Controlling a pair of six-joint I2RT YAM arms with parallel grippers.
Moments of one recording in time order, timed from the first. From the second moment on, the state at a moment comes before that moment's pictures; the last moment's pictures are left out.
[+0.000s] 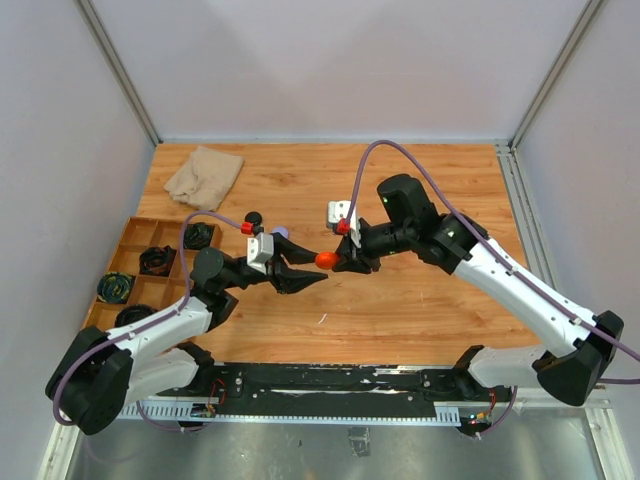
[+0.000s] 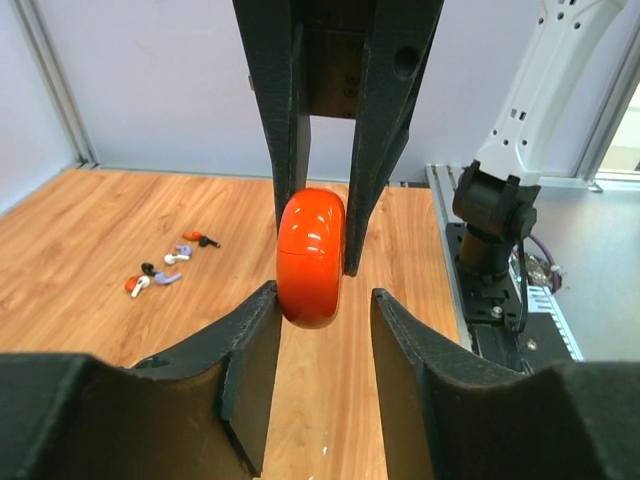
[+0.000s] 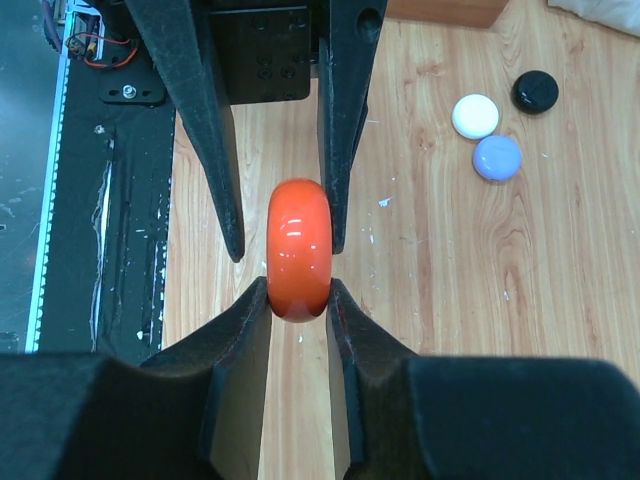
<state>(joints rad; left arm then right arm) -0.59 1.06 0.37 1.05 0.83 -0.25 0.79 1.25 1.29 -0.68 -0.64 -0.51</state>
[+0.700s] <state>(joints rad) -0.59 1.06 0.37 0.98 0.82 -0.23 0.83 1.33 1.37 -0.79 -0.55 -0.51</state>
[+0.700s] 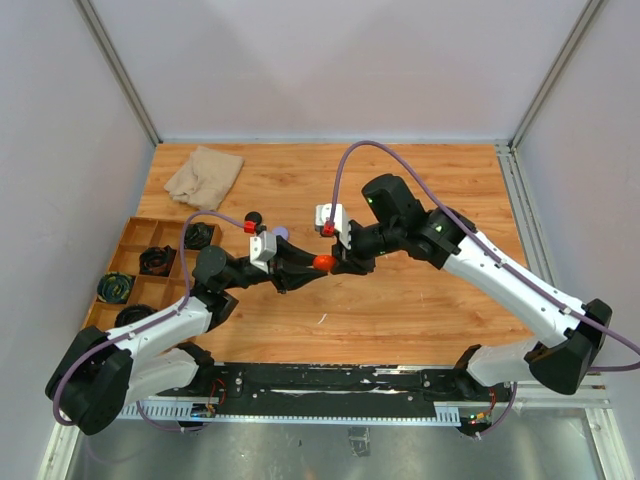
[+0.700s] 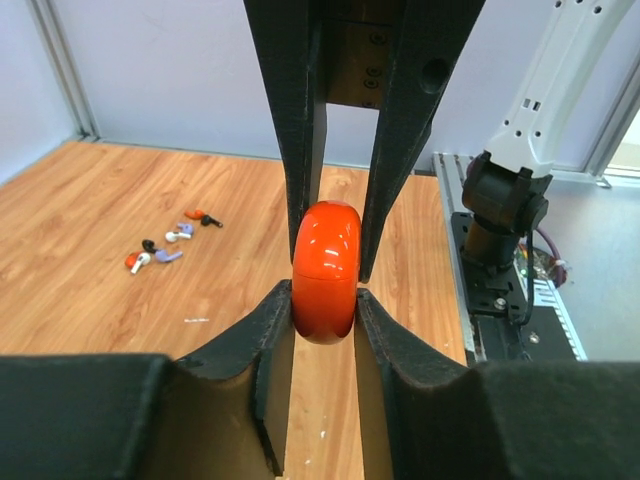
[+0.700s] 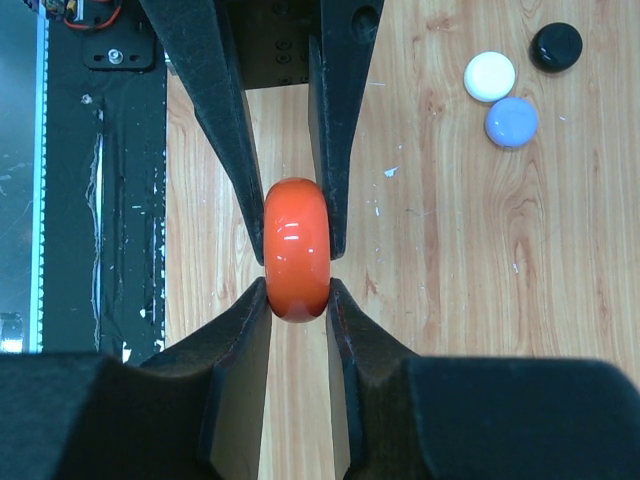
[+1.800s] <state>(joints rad) -0.59 1.00 0.33 0.96 0.82 -0.12 0.85 1.23 1.29 -0.62 -0.42 -0.49</state>
